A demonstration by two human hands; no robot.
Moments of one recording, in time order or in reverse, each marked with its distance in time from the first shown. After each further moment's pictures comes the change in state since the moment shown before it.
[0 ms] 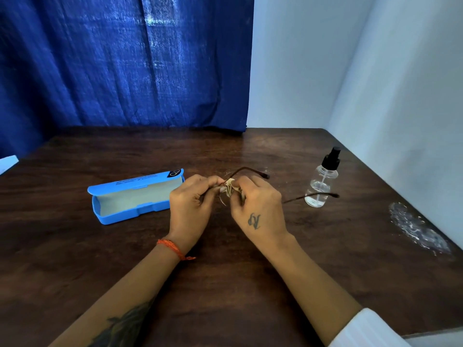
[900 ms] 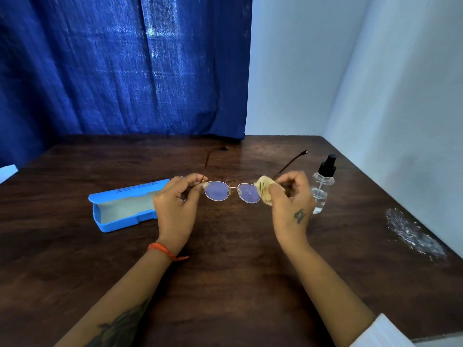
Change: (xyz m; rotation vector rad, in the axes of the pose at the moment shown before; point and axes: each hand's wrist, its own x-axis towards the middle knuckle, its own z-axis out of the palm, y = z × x) left_hand 0.010 -0.008 -0.008 -0.080 0.171 -0.218; right_hand 0.005 0.030 -0.013 0.591 0.383 0.536
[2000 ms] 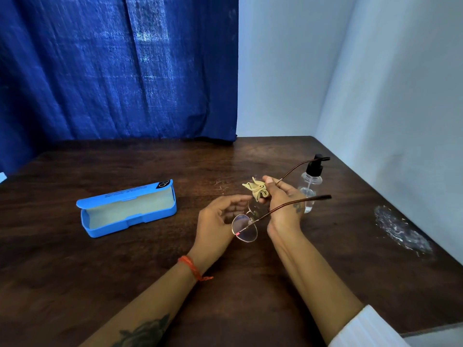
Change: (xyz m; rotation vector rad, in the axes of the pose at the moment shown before) left_hand -0.037 0.031 0.044 -0.382 -0.518 -0.234; right_hand 0.019 0.011 0.004 0.410 0.015 0.565
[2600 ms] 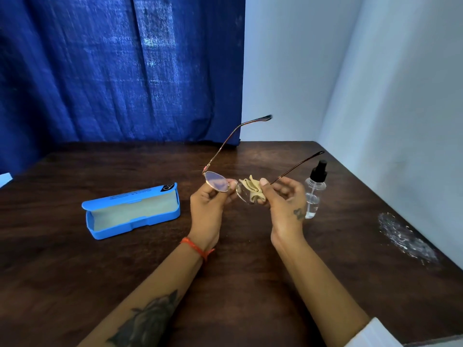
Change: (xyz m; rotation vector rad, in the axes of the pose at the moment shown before) left_hand 0.029 0.005 -0.005 -0.488 0.290 -0.128; right_hand -0.010 -0.002 -0.002 -0.039 -0.006 -0.159
